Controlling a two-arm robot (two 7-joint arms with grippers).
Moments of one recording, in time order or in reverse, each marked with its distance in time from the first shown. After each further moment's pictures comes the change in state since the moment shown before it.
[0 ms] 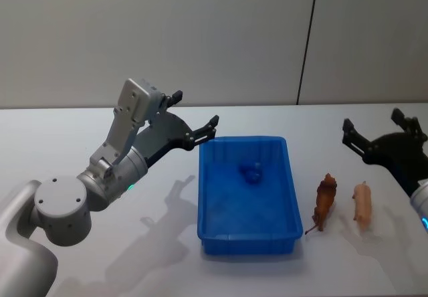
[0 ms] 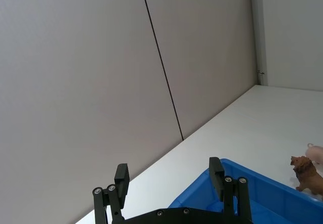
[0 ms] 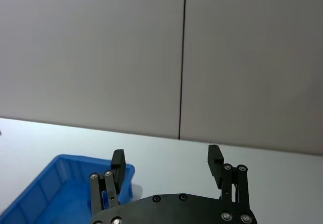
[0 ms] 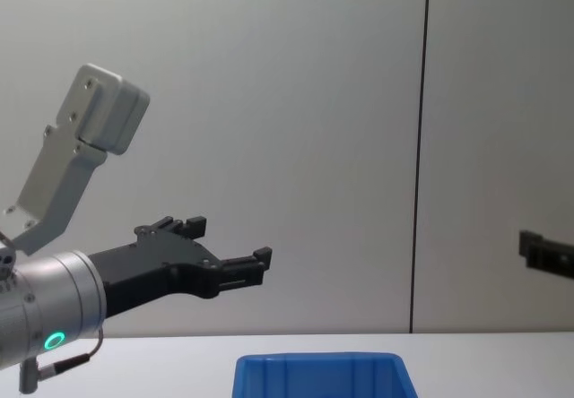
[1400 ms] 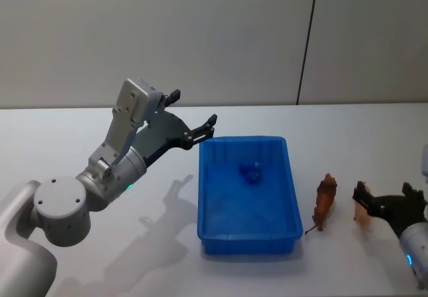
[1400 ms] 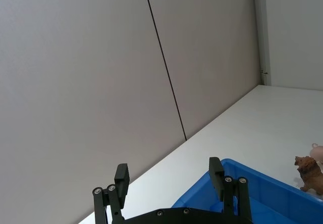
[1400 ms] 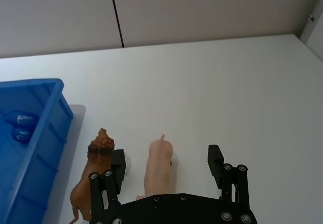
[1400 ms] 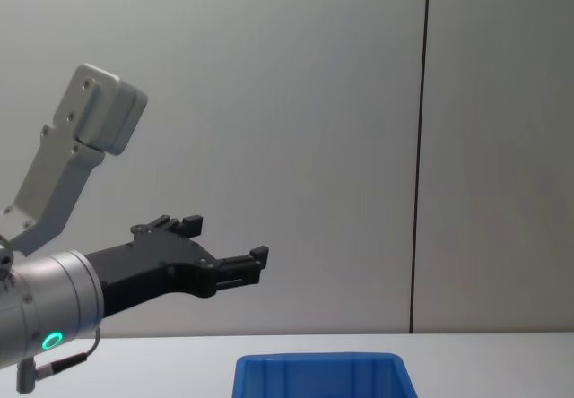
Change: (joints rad) left arm 0.002 0.002 -0.001 -0.001 0.005 -0.006 0.011; right arm -0.004 -0.094 -0.007 0.182 0.043 0.161 -0.218
